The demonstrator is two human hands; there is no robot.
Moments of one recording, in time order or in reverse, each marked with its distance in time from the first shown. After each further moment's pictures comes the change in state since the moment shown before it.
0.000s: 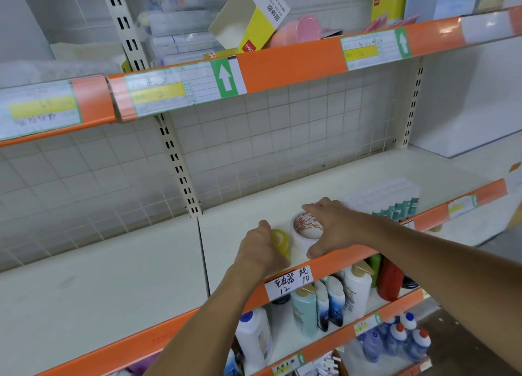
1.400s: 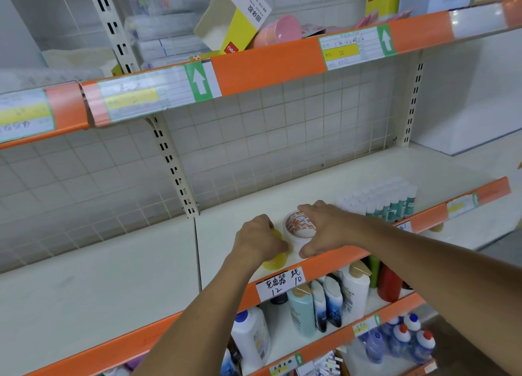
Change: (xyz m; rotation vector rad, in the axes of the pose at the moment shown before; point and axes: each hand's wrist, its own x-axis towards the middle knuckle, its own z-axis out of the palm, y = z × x) left_hand 0.009 0.023 -0.010 -0.059 0.007 -0.063; right_hand 0.002 0.005 0.001 0.062 -0.012 0.003
